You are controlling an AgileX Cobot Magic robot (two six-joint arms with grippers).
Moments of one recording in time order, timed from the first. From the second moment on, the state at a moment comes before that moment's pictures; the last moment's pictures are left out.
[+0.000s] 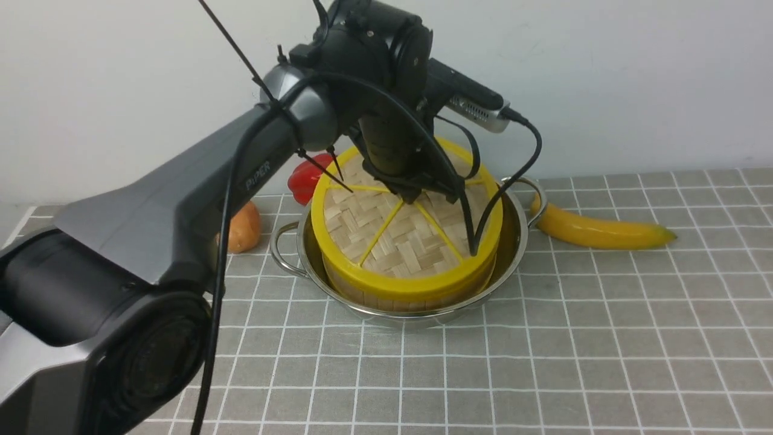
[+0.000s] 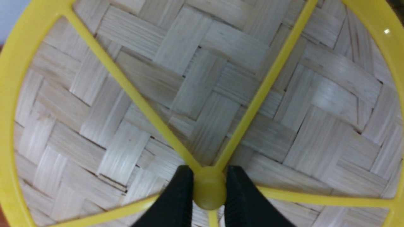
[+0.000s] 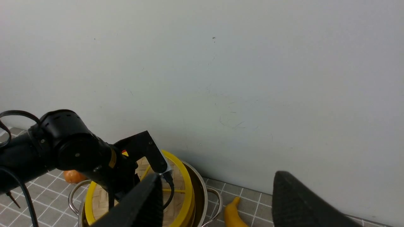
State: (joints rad) right arm 0.38 1.04 -1.79 -0.05 1.24 0.15; left arm -0.54 2.27 -2.20 0.16 1.21 0.11
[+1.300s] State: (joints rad) right arm 0.38 1.04 -1.79 -0.05 1.24 0.15; left arm -0.53 2.31 -2.20 0.14 1.15 0.12
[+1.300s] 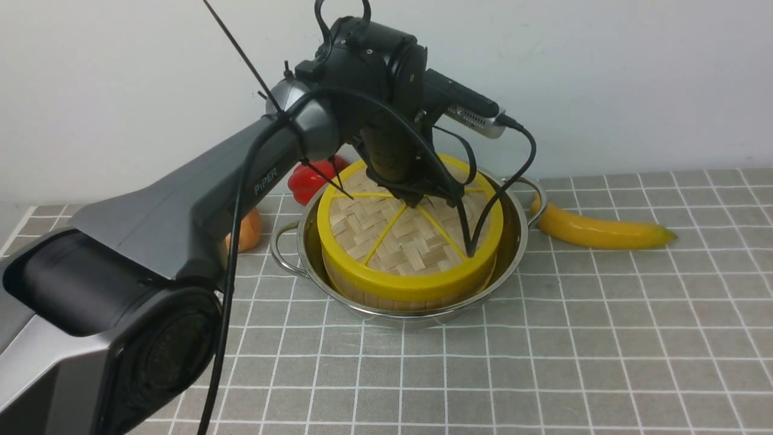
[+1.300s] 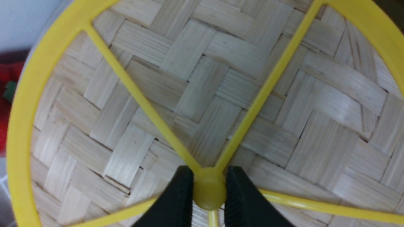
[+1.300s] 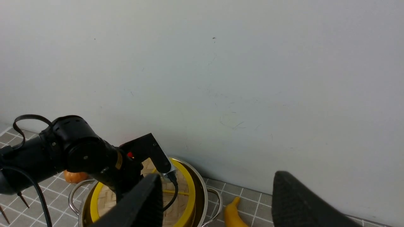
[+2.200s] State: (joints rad) right arm 0.38 0.95 -1.61 -0.09 1.23 0.08; left arm -0.52 1.92 -2.30 0.21 1.21 0.12
